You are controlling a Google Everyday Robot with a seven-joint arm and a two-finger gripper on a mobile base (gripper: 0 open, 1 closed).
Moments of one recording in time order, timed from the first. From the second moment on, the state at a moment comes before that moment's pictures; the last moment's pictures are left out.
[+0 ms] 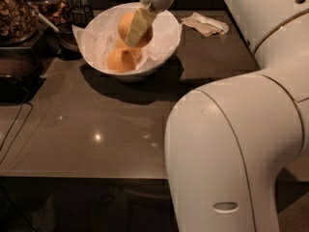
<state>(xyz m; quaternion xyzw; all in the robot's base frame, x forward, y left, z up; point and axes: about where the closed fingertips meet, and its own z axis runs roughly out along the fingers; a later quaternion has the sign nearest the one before) 0.668 0.031 0.969 -0.59 0.77 0.16 0.20</state>
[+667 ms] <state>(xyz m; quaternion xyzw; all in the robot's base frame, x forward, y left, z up) 0.625 0.038 0.992 -0.58 0.76 0.20 0.19</state>
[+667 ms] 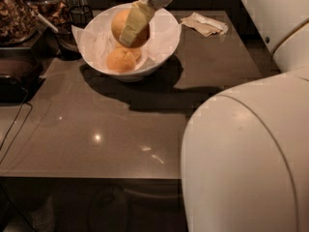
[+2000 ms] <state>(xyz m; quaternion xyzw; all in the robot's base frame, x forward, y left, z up) 0.535 0.026 1.023 -0.54 0.78 0.22 0.20</state>
